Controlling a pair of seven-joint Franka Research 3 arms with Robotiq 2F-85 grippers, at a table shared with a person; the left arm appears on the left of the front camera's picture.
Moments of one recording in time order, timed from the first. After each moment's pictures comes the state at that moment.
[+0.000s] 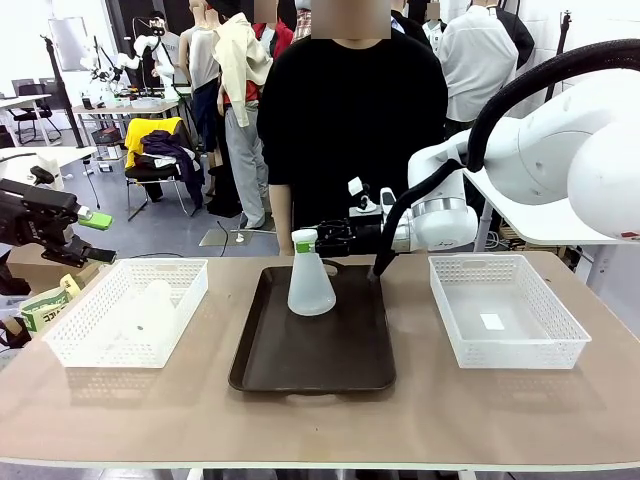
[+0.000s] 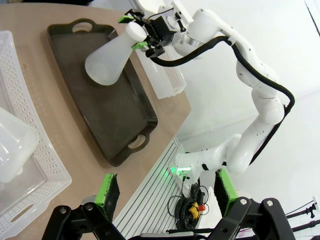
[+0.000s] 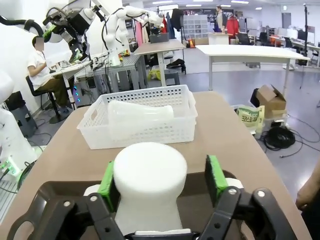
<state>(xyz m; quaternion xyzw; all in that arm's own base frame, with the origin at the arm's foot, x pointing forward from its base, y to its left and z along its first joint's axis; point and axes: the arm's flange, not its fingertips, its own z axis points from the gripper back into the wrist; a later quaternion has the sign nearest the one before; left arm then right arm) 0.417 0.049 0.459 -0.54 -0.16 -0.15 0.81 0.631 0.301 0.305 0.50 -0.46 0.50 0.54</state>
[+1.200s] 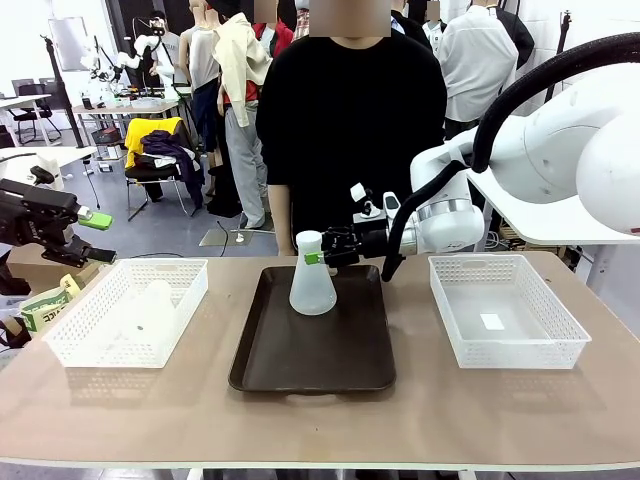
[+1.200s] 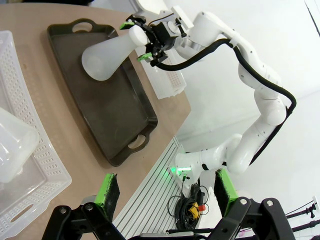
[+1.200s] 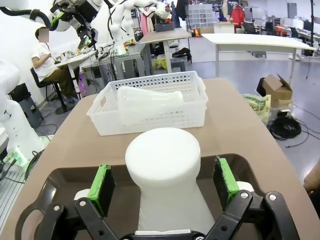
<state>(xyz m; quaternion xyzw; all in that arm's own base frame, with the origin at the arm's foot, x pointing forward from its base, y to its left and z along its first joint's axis) 0.417 0.049 0.459 -0.54 -0.16 -0.15 0.81 0.618 0.291 0.301 0.50 -0.43 0.51 0.55</state>
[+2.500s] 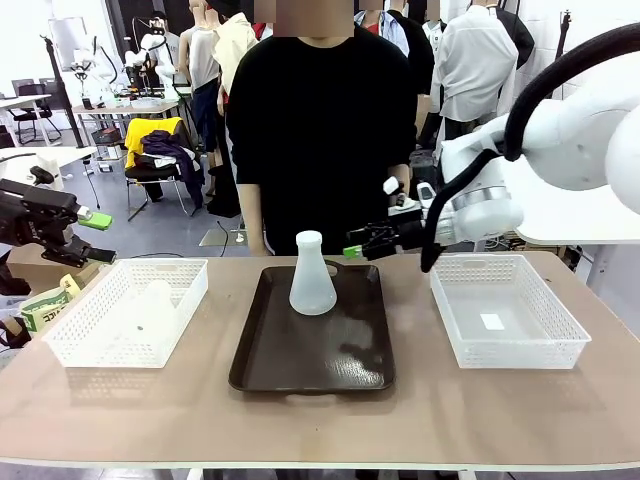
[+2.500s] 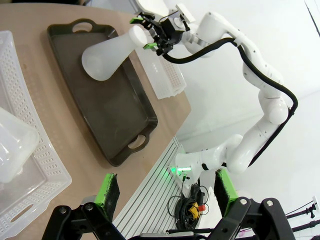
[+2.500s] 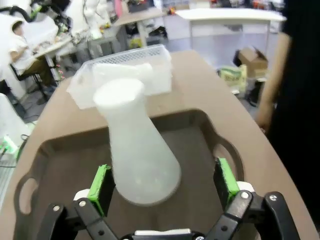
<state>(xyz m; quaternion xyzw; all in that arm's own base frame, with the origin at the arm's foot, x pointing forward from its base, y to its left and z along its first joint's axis) 0.417 0.049 0.459 -0.54 -0.16 -0.15 0.81 0.634 0.206 0.312 0.43 -0.42 0.50 0.62</state>
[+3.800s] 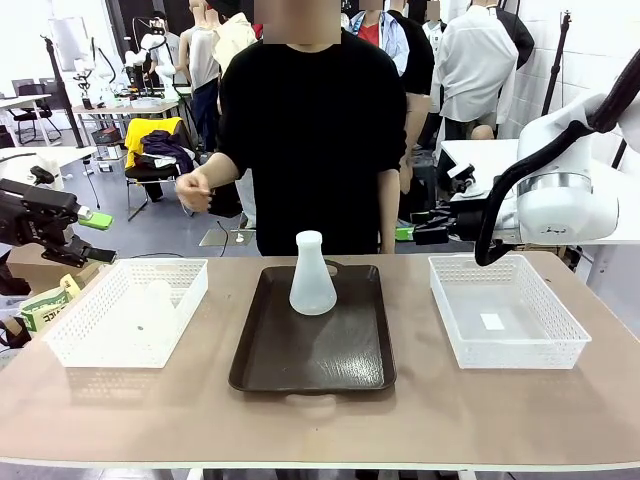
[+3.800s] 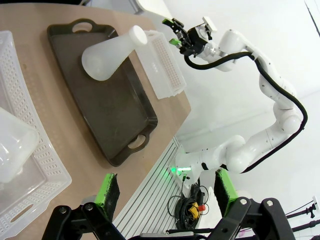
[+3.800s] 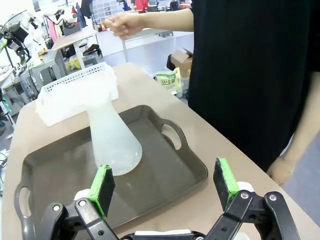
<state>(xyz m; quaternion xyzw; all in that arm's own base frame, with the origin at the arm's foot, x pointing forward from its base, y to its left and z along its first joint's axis) 0.417 0.049 0.459 -0.54 -0.16 -0.15 0.81 0.572 0.110 0.354 0.35 -0.51 0.39 0.69</state>
